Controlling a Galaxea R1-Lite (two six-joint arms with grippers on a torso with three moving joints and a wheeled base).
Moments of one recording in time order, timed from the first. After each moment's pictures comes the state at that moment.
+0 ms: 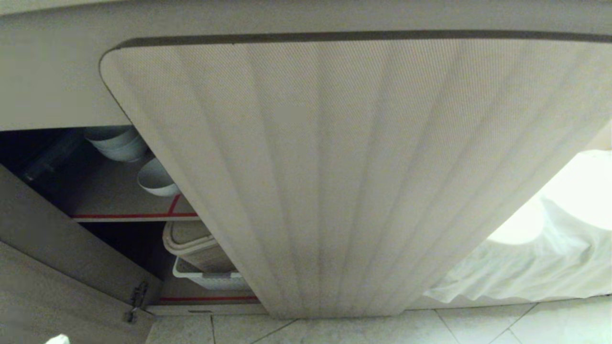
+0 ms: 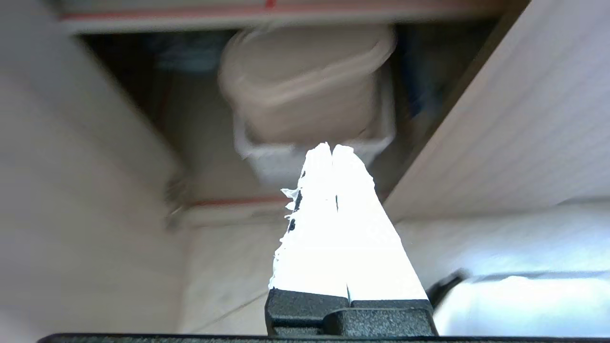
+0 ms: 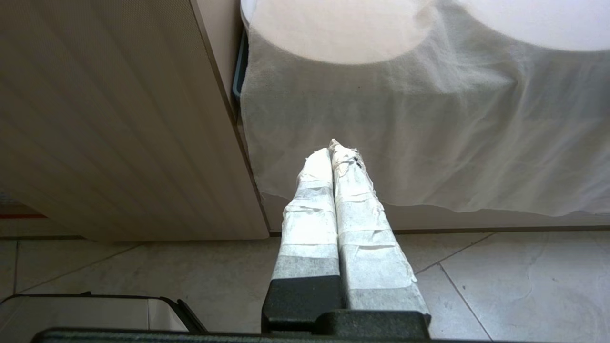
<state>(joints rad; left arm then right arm) 0.10 0.36 0.00 -0.19 -0.14 0.02 0.00 0.00 0.00 0.00 -0.01 0.01</state>
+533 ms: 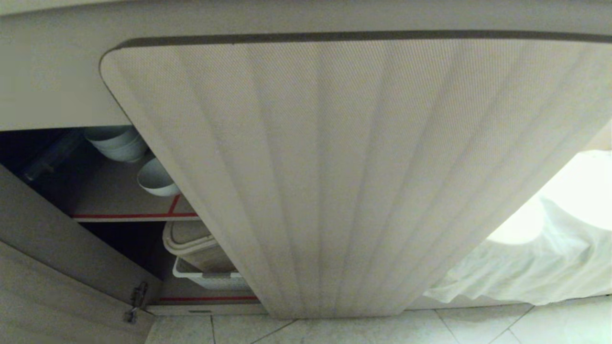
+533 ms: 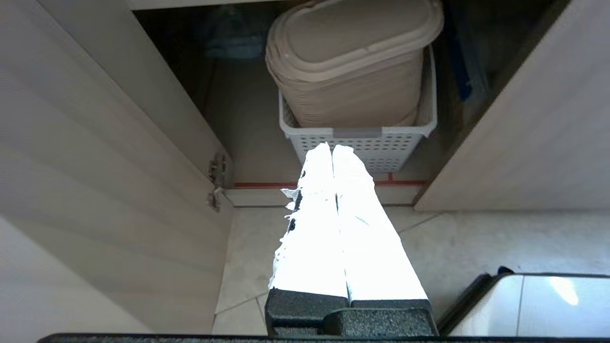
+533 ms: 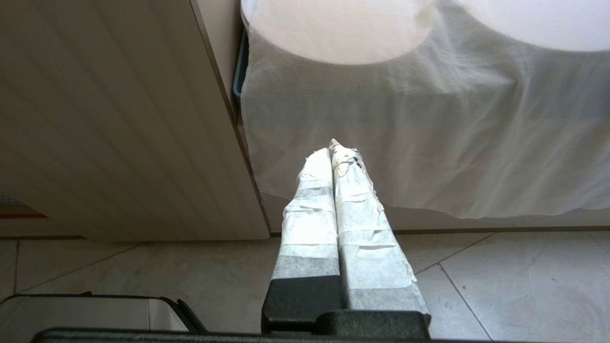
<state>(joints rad) 0.02 0.21 0.00 -0.05 0.03 0.04 0.00 0.00 0.00 0.00 -0.01 0.01</state>
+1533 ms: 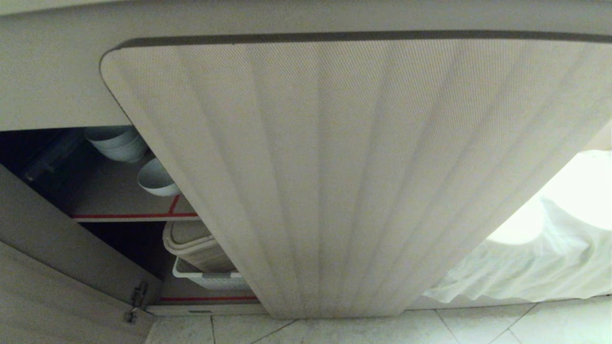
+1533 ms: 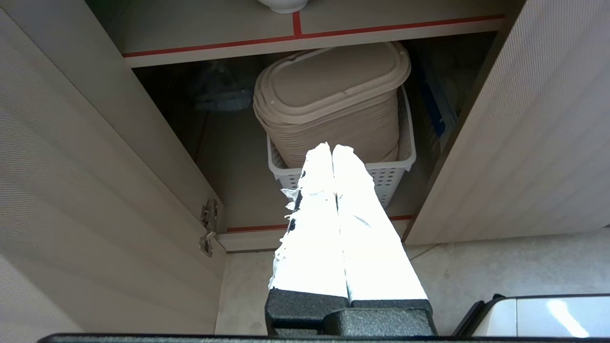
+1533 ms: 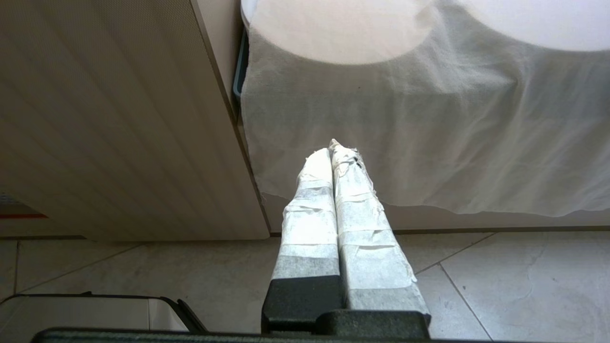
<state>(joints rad) 0.00 0.00 0.00 0.00 -0.01 0.07 0.00 0.00 0.00 0.00 -0.01 0.01</state>
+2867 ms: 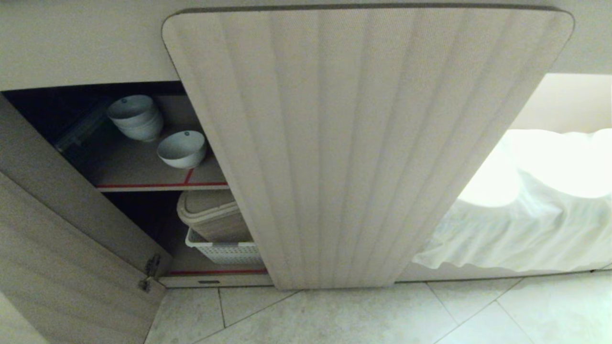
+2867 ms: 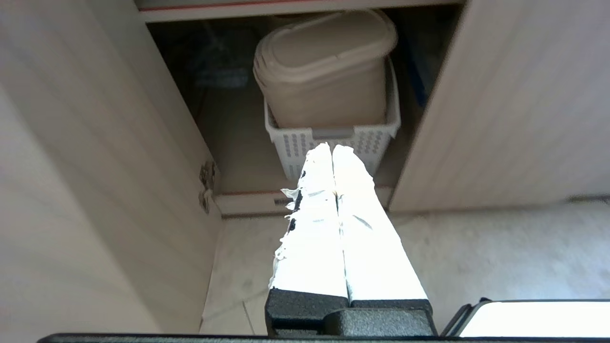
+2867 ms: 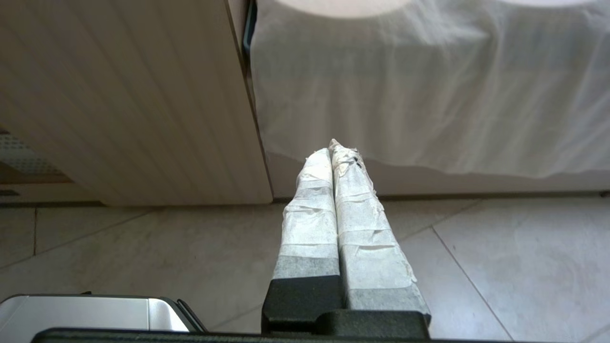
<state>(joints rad) 0.00 0.00 0.00 0.00 -0.01 0.03 0.00 0.00 0.00 0.00 -0.01 0.01</state>
